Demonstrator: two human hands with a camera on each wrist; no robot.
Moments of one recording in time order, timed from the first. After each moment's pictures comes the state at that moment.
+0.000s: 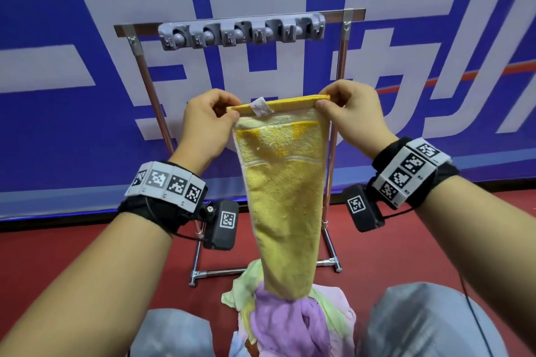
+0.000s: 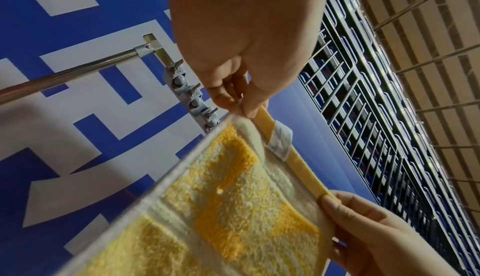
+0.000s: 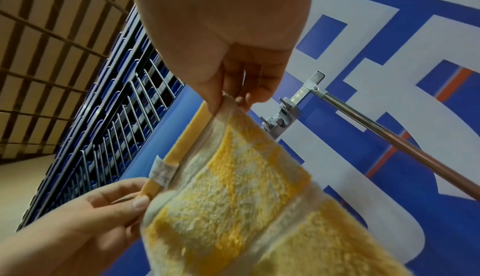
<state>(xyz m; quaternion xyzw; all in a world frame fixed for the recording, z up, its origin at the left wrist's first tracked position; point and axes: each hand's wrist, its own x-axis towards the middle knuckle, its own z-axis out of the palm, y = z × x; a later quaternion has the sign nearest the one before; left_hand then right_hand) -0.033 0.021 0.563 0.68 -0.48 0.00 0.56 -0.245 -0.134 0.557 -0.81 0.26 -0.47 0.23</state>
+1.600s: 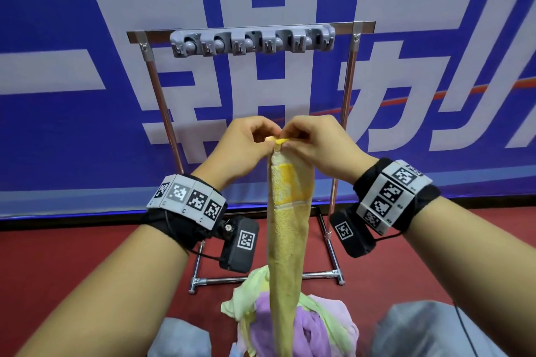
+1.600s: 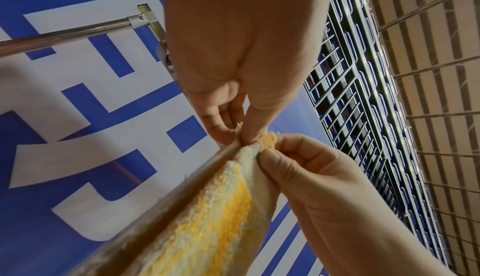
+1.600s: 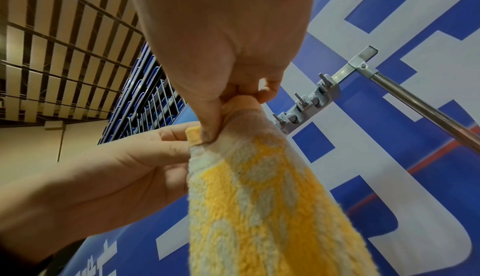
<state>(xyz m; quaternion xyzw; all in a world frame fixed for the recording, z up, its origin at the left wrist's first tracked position) -0.059 0.015 0.552 0.63 -0.57 -0.15 0.51 -0.212 -0.091 0.554 -0.91 0.15 -0.33 0.19</state>
